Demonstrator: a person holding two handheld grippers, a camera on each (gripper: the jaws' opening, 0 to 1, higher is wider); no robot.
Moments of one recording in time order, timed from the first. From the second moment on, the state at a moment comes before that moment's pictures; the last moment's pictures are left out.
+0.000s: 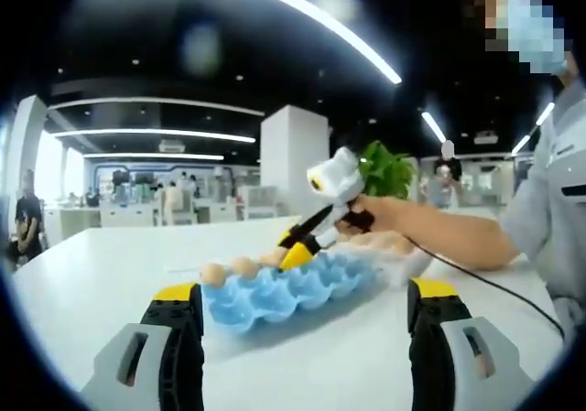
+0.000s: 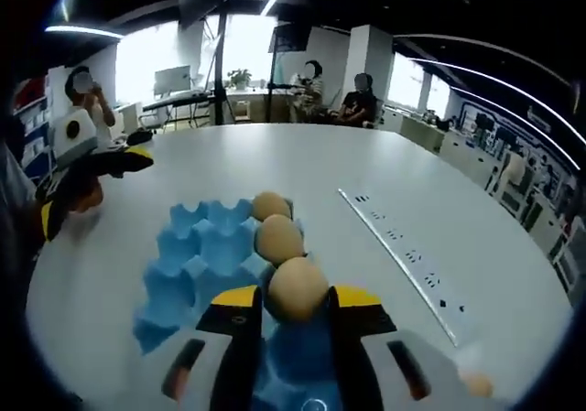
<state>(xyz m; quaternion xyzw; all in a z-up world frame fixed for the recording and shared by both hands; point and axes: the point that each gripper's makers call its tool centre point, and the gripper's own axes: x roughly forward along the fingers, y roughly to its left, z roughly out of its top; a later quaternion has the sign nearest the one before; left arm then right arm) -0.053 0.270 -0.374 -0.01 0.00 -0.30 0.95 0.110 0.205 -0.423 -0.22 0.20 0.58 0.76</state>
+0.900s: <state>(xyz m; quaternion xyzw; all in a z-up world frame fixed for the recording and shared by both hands) -0.053 0.271 -0.375 -0.01 0.00 -0.30 0.95 0.104 0.203 -0.414 -0.25 0.20 0.58 0.75</state>
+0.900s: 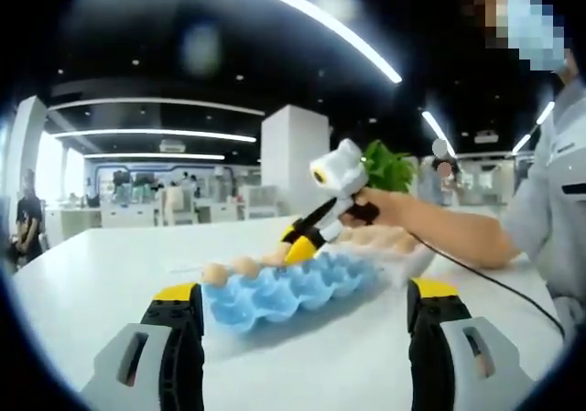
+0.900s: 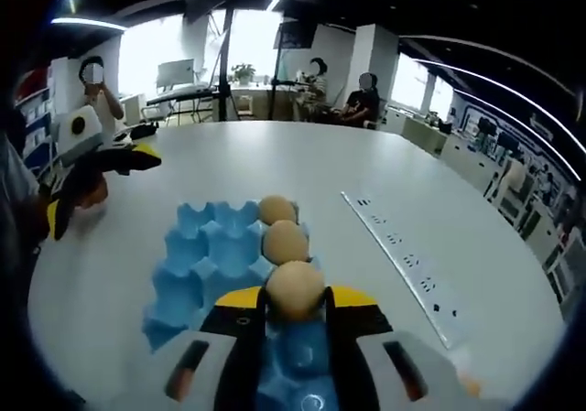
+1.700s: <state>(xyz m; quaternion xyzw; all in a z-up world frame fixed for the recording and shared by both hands) -0.052 0.271 -0.375 -0.01 0.01 -0.30 0.96 0.102 0.203 -0.415 -0.28 0.19 0.58 0.74</state>
